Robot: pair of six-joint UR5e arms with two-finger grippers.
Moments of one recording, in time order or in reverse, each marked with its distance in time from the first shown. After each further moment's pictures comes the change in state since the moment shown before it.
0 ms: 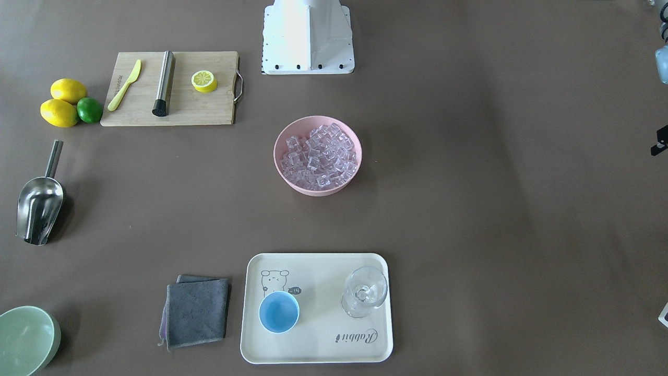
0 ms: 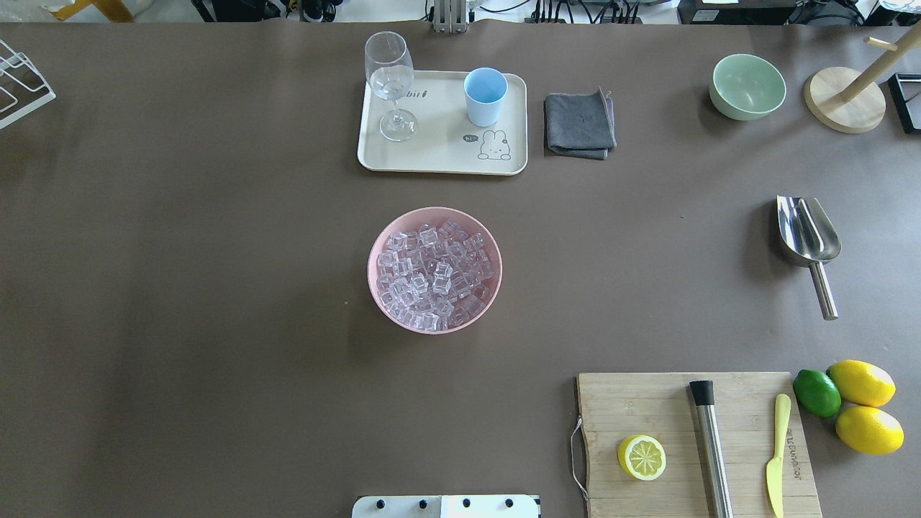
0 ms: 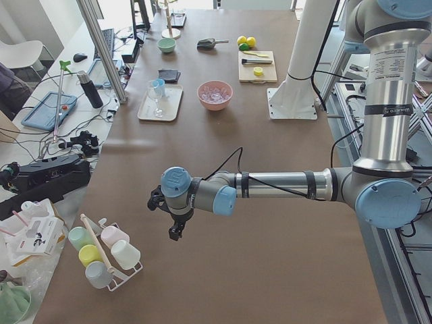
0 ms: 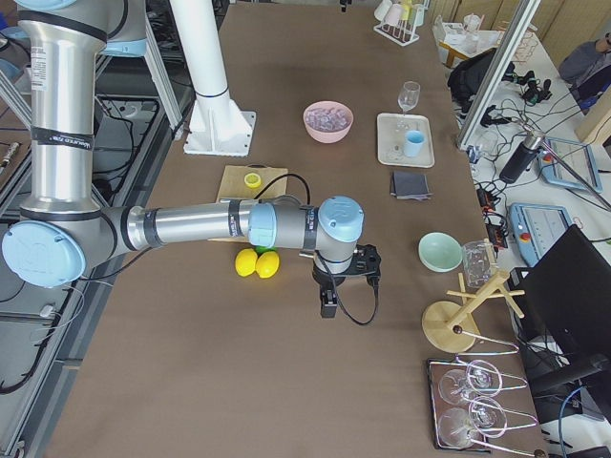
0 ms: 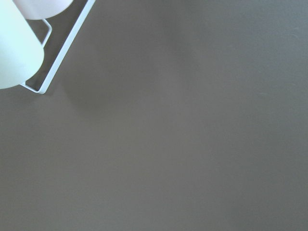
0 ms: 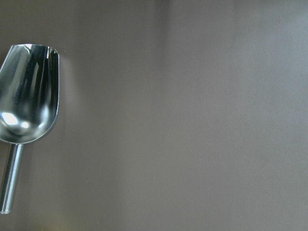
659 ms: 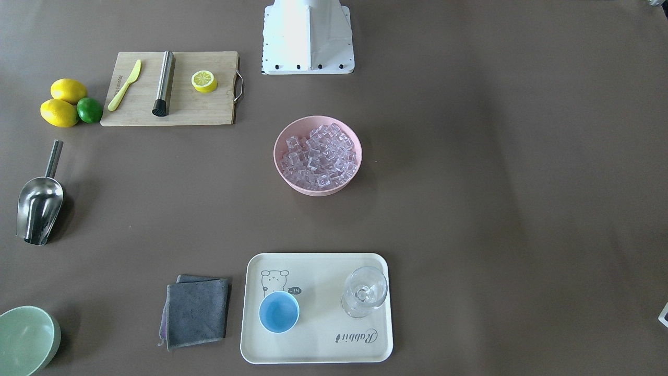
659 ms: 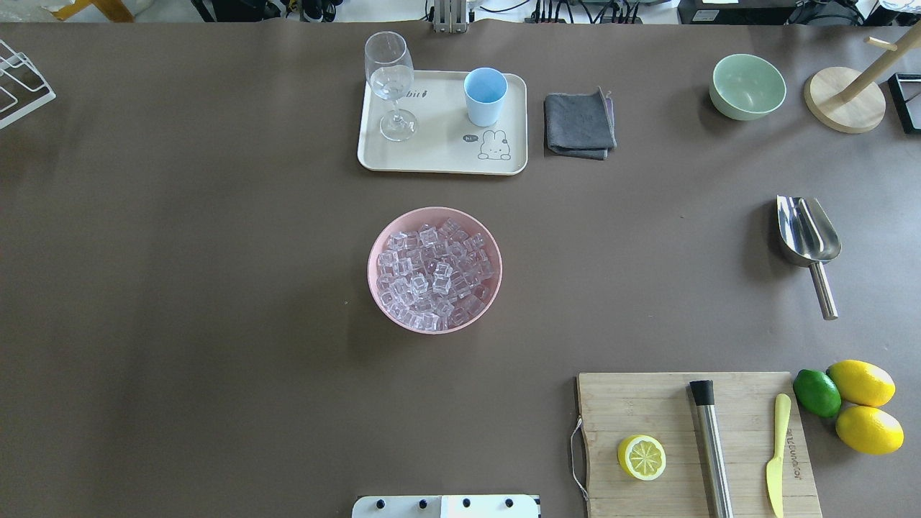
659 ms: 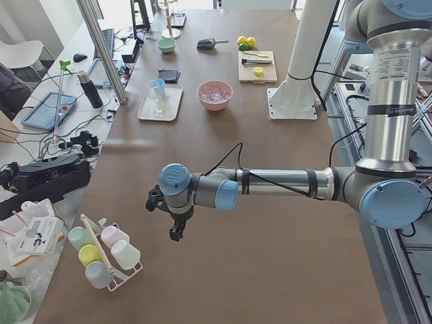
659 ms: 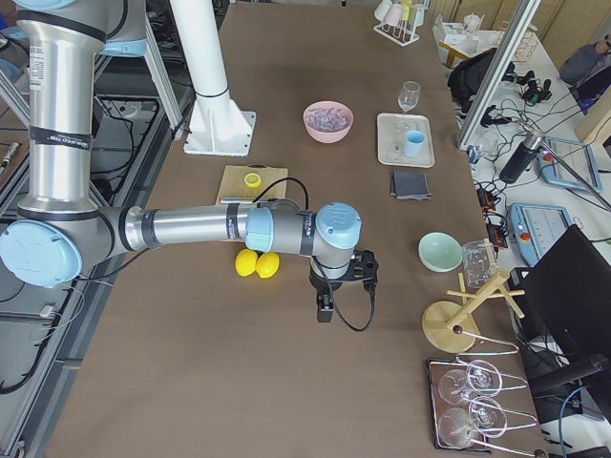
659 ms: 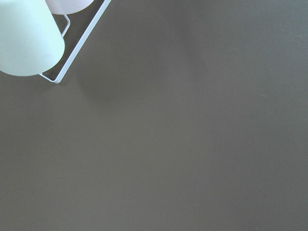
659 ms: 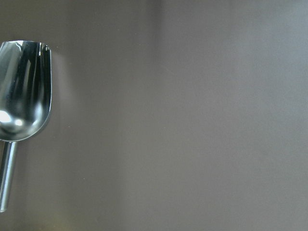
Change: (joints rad) left arm -0.043 0.002 -0.047 0.101 -0.002 0.004; right arm 0.009 -0.010 -0.013 0.001 0.009 0.002
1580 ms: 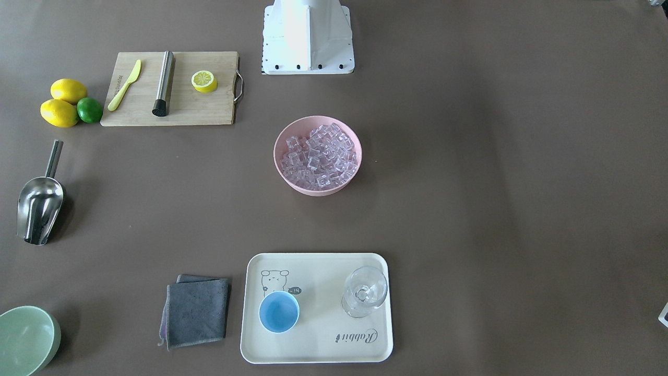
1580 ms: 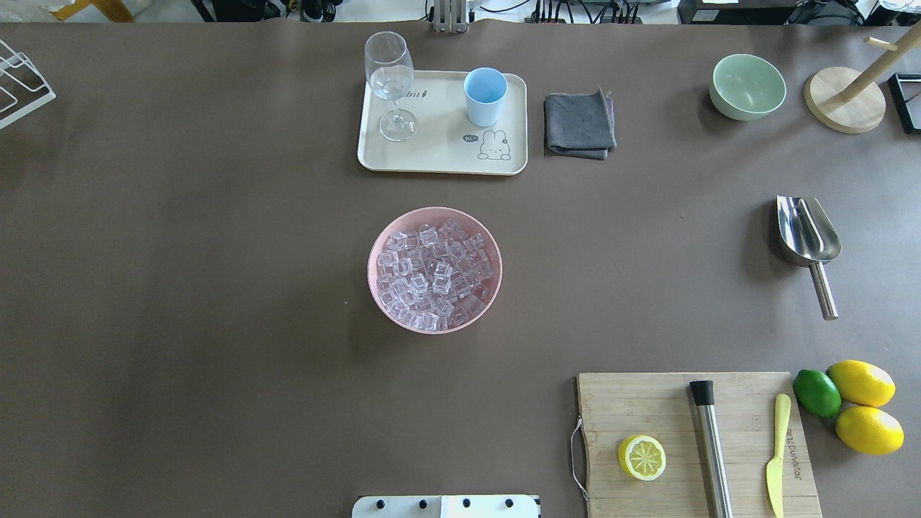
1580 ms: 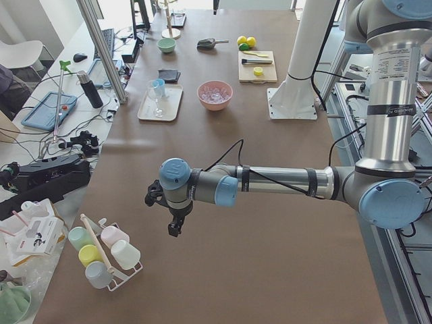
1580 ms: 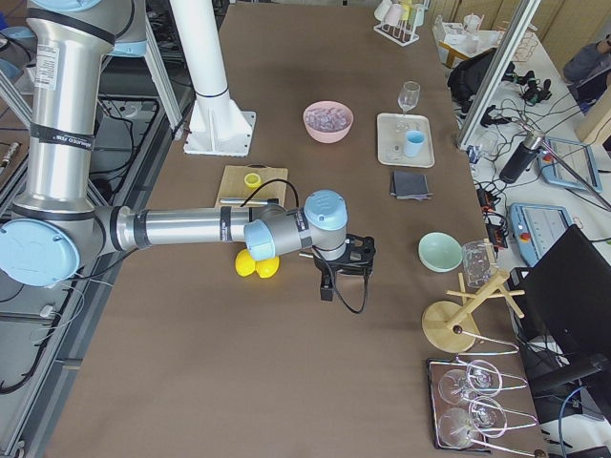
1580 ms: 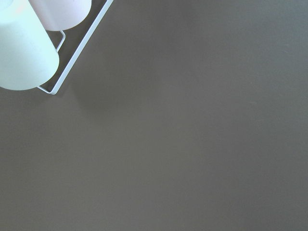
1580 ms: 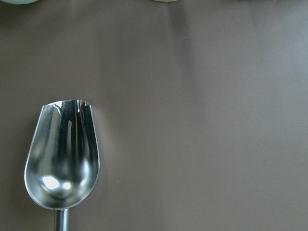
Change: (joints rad) left arm 0.002 -0.002 -0.027 0.001 0.001 -0.005; right arm -0.150 -0.064 0.004 0.431 -0.004 0.542
